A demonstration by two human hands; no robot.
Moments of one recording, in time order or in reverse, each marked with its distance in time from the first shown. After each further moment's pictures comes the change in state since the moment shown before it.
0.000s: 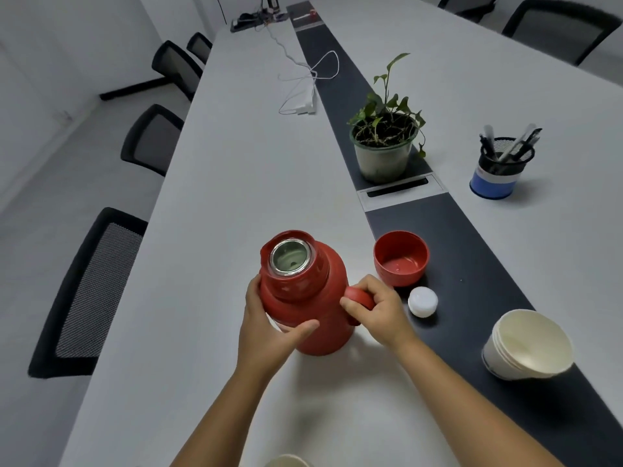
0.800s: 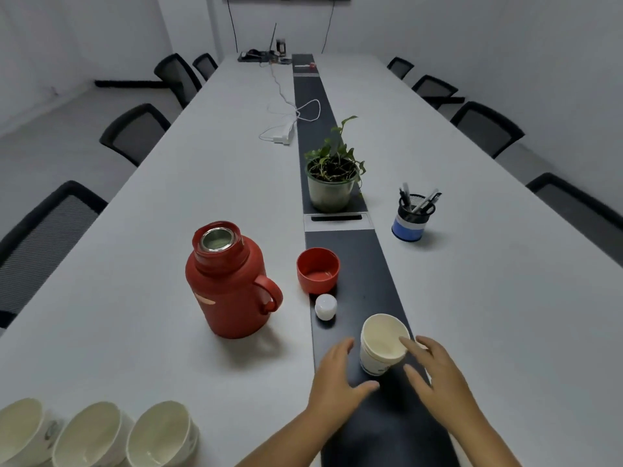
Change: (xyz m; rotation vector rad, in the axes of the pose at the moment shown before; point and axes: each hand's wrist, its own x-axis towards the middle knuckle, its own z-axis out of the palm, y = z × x) left_hand -0.122 0.061 0.200 0.024 -0.373 -0.016; right_hand -0.123 0.006 -0.220 -0.809 -0.091 0.124
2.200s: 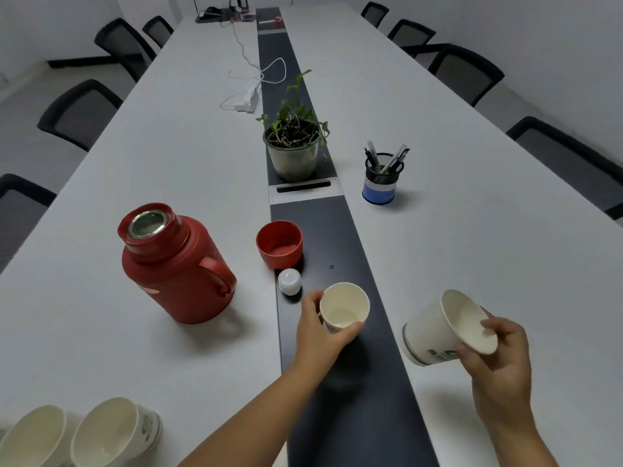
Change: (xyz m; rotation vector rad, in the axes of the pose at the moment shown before) left_hand 0.037 0.019 0.036 -0.280 0.185 0.039; right_hand -0.032 0.058 -0.043 1.024 0.532 0.002
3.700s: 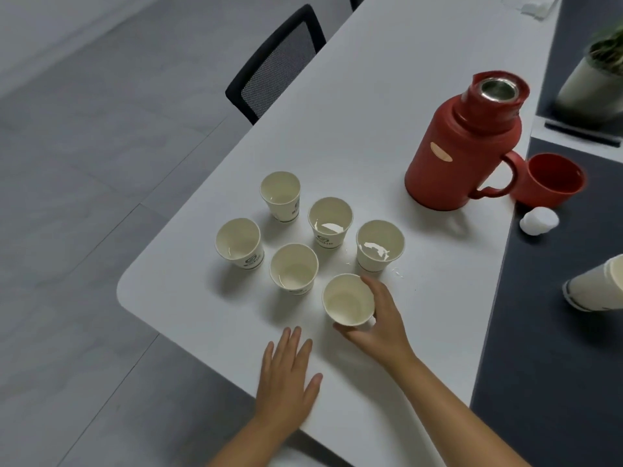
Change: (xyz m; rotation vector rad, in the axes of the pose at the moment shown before) left_hand -0.326 -0.154 -0.216 1.103 0.406 -0.216; right_hand -0.256 0.036 0.266 -0.452 -1.089 0.065
